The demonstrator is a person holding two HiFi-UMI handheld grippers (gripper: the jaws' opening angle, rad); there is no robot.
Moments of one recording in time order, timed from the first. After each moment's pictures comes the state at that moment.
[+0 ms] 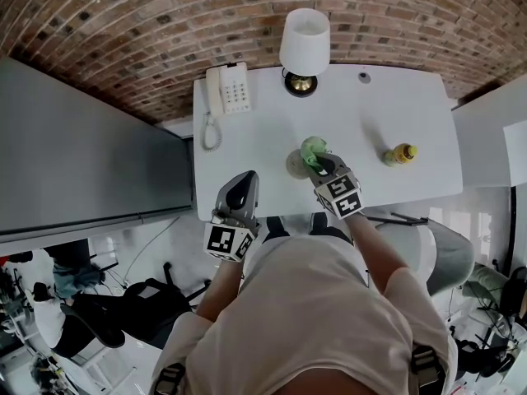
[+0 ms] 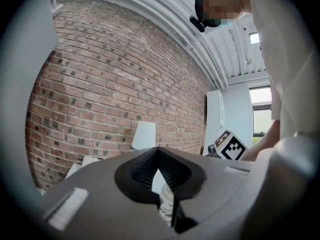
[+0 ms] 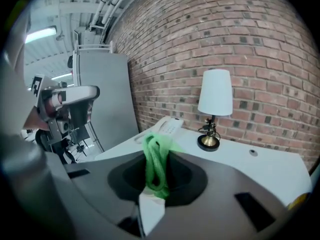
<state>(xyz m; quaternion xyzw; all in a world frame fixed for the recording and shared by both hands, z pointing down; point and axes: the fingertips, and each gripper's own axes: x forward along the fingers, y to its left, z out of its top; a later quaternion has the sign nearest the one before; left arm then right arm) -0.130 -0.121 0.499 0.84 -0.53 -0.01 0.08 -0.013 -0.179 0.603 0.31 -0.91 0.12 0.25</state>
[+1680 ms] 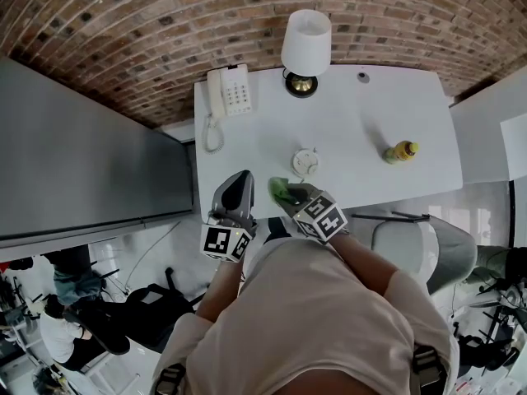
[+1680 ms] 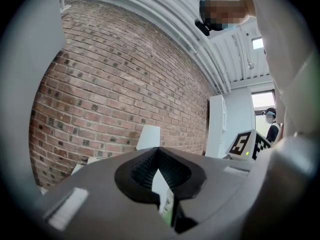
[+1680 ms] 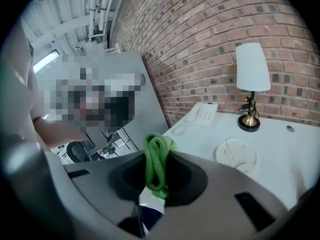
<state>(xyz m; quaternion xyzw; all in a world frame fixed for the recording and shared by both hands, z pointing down) -0.157 -0.118 0.494 0.84 -0.54 -0.04 0.09 -0.099 -0.077 0.602 0.17 -0.92 0.23 0.26</state>
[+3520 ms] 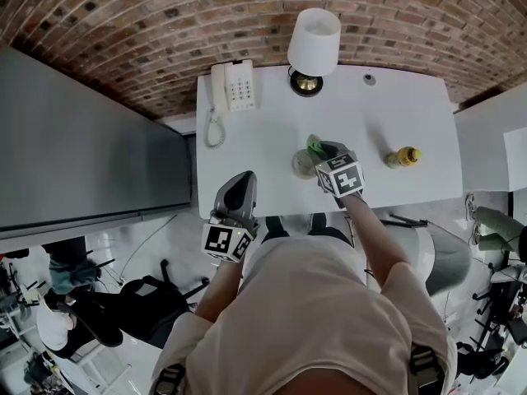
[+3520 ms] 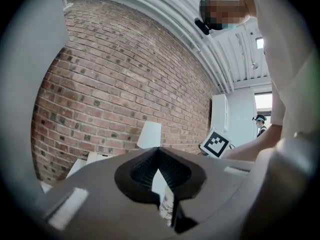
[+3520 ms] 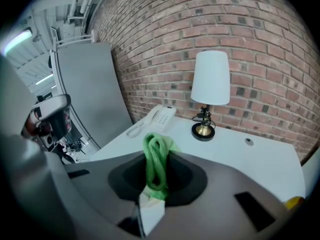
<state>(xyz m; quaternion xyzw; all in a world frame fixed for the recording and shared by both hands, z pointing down) -0.153 -0.118 0.506 0.83 -0.54 -0.03 0.10 -0.015 -0.216 0.615 0.33 -0.86 0.19 0.33</state>
